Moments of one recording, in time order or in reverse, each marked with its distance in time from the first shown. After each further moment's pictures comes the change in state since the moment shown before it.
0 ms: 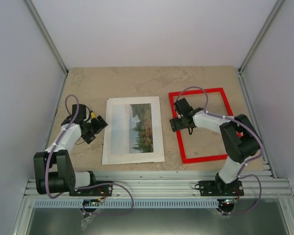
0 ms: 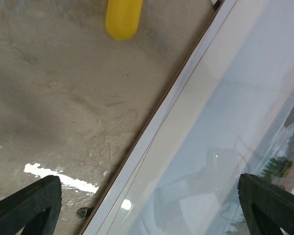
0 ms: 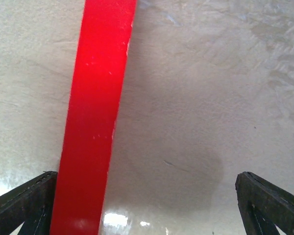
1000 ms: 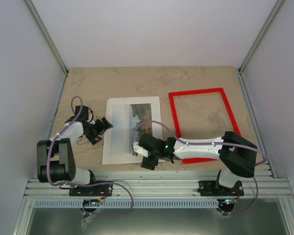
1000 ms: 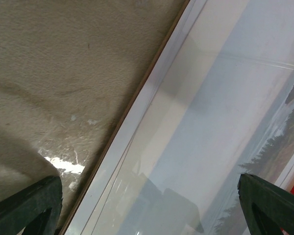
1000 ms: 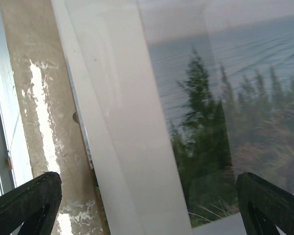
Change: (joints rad) left arm 0.000 0.134 -0.031 0.088 0.164 0.034; right arm 0.662 -0.109 -0.037 0.063 -0.135 -0.409
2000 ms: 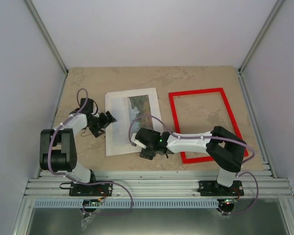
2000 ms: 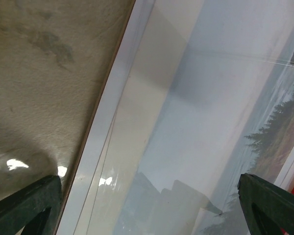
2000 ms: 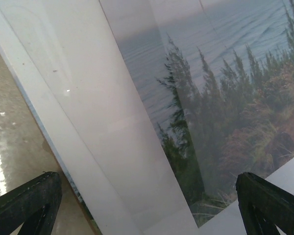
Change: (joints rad) left arm -0.068 0.131 0.132 0.020 -0.010 0.003; right arm -0.044 0.152 0.088 0.032 0.217 -0.058
